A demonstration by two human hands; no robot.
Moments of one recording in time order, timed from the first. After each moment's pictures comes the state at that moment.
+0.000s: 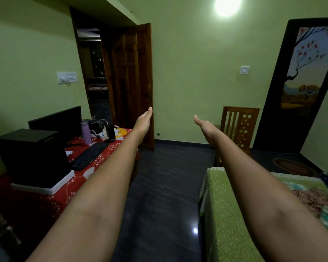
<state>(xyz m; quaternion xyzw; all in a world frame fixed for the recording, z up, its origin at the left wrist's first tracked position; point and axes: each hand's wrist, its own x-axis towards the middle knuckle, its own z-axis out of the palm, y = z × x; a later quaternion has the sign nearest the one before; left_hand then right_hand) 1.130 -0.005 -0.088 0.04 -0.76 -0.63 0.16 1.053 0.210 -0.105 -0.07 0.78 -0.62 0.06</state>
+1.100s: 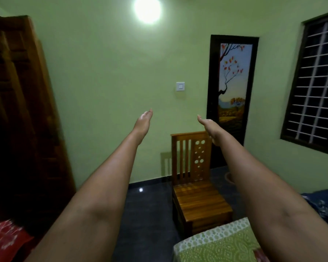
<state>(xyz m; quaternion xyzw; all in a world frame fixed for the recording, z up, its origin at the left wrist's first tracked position) 0.360 0.148 -0.049 -0.14 -0.76 -0.64 0.06 0.408 0.387 -0.063 0.09 0.79 -0.60 -0.11</state>
